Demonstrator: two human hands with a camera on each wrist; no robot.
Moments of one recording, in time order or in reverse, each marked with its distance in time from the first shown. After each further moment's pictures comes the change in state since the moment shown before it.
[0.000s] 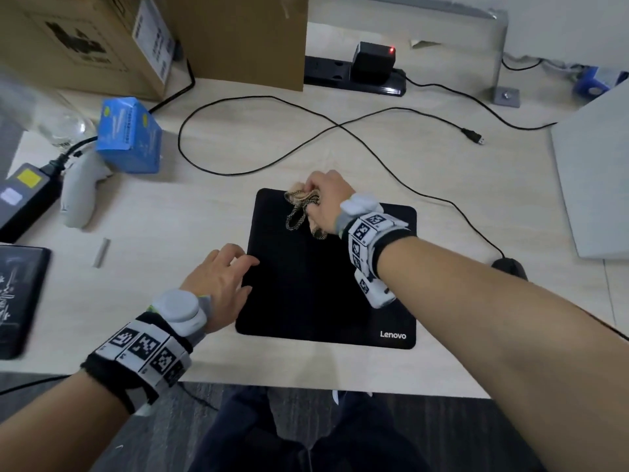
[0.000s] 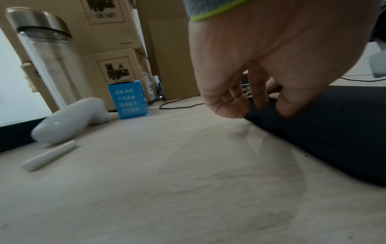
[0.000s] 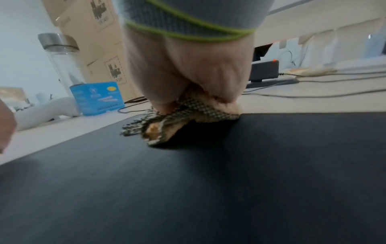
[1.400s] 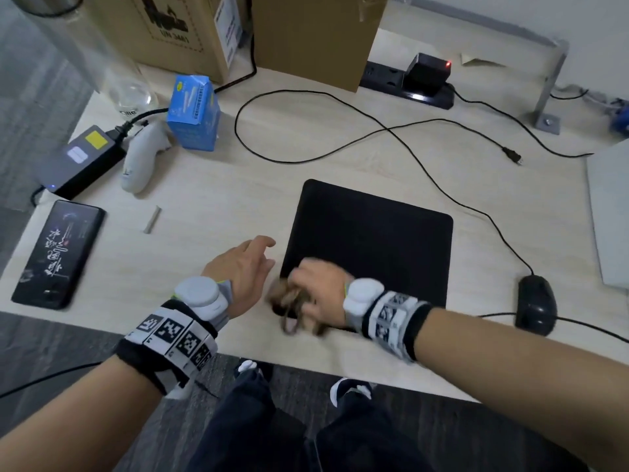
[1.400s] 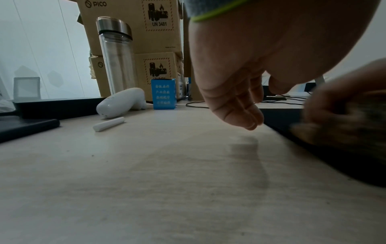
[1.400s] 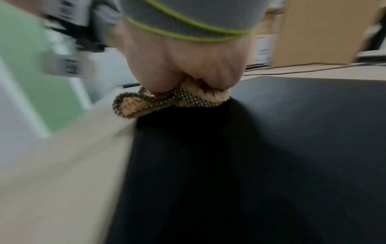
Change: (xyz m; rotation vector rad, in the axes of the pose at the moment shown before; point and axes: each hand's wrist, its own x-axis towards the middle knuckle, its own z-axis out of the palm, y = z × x) left_hand -0.032 -0.023 0.003 -0.228 0.124 -0.146; right_hand -0.108 -0.054 0.083 -0.135 -0.322 -0.580
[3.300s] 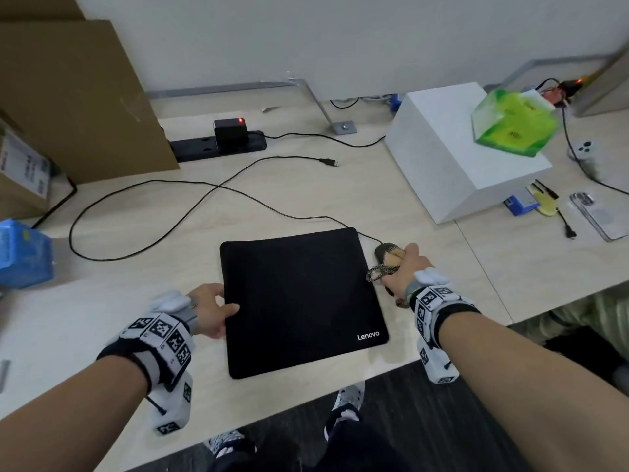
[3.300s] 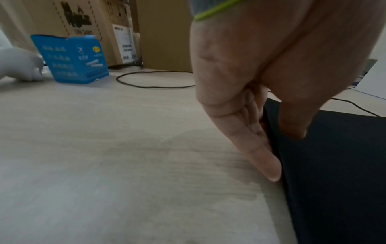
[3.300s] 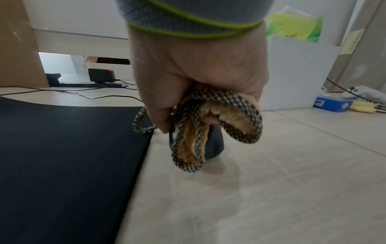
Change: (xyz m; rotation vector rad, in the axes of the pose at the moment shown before) left_hand 0.092 0.144 0.046 -0.278 -0.390 -0.325; right_hand -0.285 0.135 -0.075 0.192 0.448 1.571
